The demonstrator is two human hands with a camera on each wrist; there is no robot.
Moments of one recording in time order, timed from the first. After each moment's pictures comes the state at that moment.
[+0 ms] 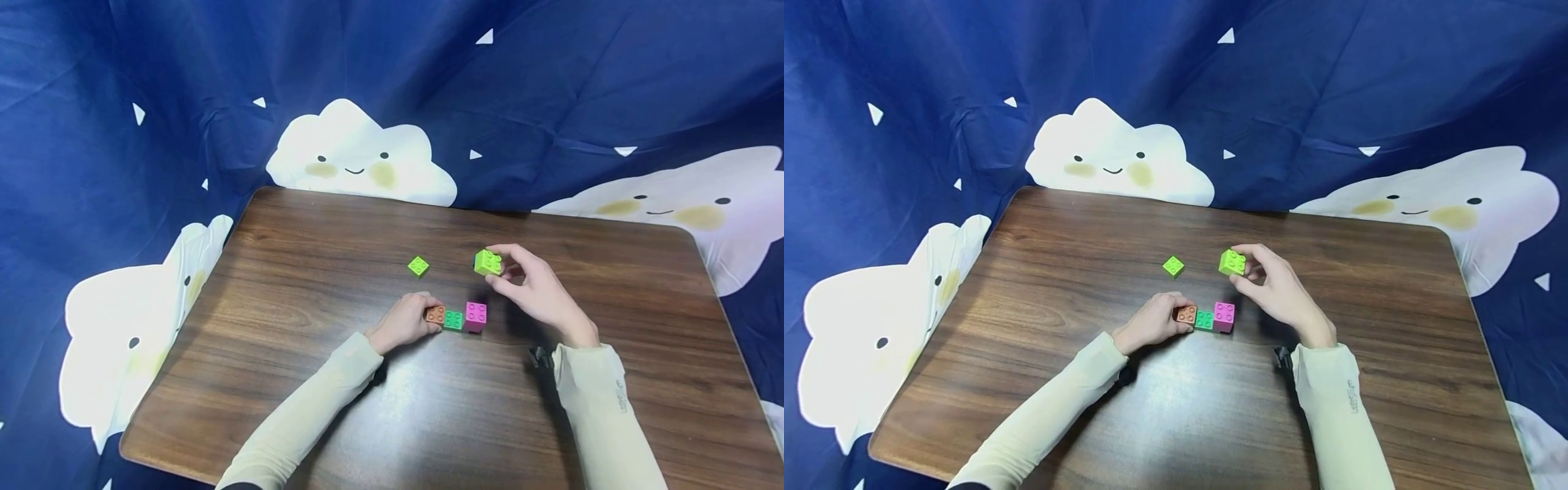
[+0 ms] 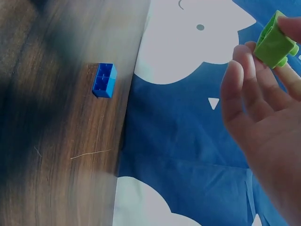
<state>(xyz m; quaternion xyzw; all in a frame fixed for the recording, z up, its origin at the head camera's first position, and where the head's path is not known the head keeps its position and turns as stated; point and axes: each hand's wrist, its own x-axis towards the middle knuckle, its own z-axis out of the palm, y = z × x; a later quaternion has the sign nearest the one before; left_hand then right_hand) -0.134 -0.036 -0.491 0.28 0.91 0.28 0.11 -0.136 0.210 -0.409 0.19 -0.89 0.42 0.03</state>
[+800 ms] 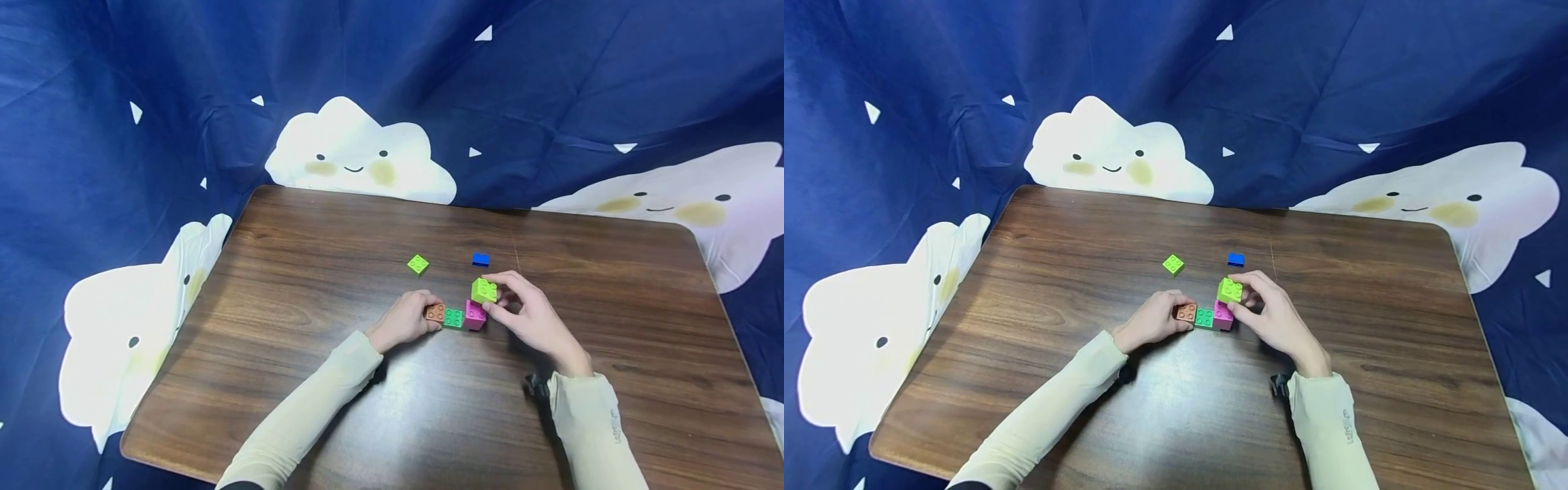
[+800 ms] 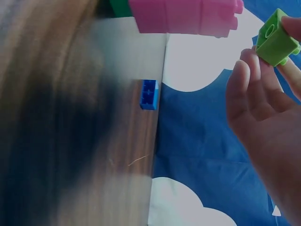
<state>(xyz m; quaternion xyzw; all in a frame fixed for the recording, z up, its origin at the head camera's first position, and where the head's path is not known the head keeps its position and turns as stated) -0.134 -0.035 -0.491 0.27 0.91 0.28 0.12 -0.106 0.209 -0.445 0.20 -0.87 0.45 0.03</state>
